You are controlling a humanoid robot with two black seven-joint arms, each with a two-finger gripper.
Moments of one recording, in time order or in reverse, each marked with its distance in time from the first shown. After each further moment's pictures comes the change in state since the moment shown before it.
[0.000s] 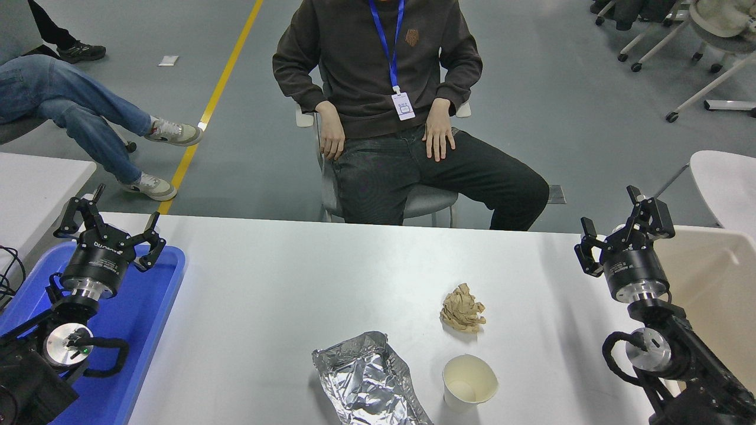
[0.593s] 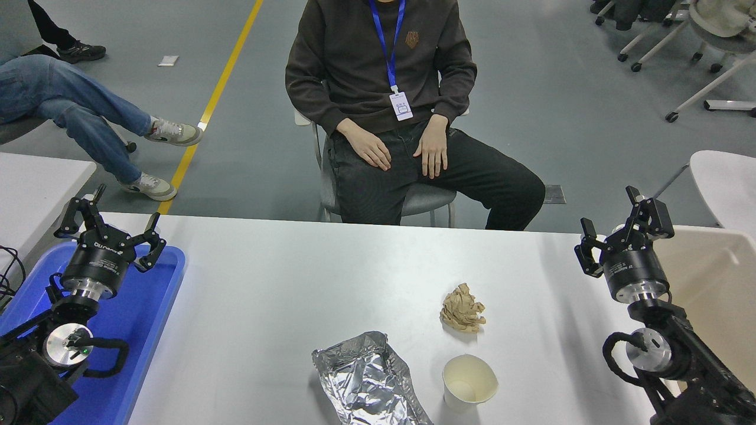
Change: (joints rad) left arm 0.000 0.001 0.004 0.000 0.000 0.000 0.000; right arm 0.003 -0.004 -0.006 -0.001 -0.001 -0.003 0.000
